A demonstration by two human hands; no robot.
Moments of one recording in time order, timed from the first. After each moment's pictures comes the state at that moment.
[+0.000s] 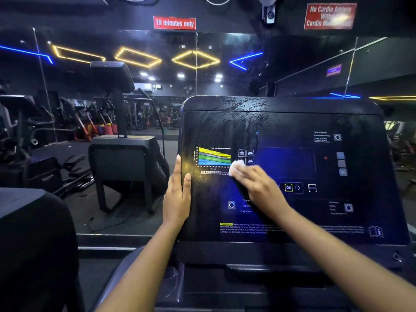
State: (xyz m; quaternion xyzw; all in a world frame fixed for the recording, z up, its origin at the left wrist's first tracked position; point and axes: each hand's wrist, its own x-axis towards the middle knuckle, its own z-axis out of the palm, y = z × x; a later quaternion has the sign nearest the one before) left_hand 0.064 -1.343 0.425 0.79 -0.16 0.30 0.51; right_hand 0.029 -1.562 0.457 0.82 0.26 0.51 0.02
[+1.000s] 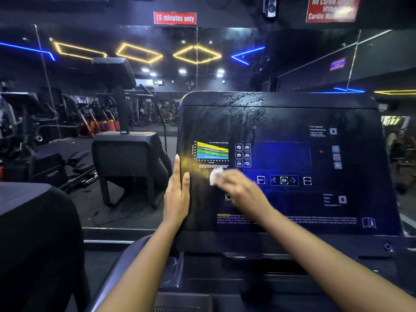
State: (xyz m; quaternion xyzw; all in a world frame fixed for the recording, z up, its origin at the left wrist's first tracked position) left_hand 0.055 -1.344 0.411 0.77 -0.17 0.29 0.54; right_hand 0.014 -1.529 0.444 0.84 0.32 0.44 -0.01
